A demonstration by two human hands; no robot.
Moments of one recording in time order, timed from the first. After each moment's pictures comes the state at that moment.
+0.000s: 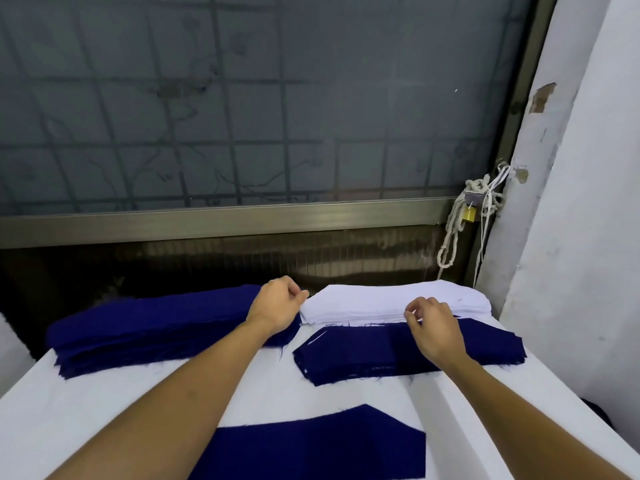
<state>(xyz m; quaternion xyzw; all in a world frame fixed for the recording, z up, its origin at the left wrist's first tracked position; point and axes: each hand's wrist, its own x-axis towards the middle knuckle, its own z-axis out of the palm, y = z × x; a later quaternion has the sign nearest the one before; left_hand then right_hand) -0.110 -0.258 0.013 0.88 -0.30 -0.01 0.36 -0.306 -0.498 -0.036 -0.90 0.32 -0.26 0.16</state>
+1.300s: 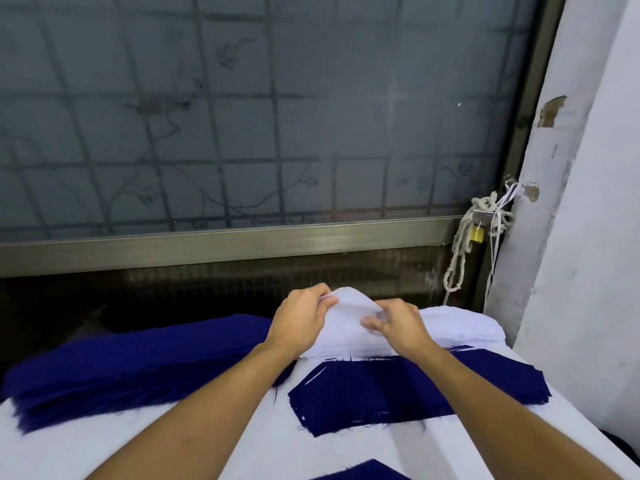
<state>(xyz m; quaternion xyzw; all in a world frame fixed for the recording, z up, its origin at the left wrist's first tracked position) -0.114 -0.309 0.036 0.83 -0.43 0.07 0.35 -0.223 -0.497 -0.003 -0.91 0.22 -0.20 0.30</state>
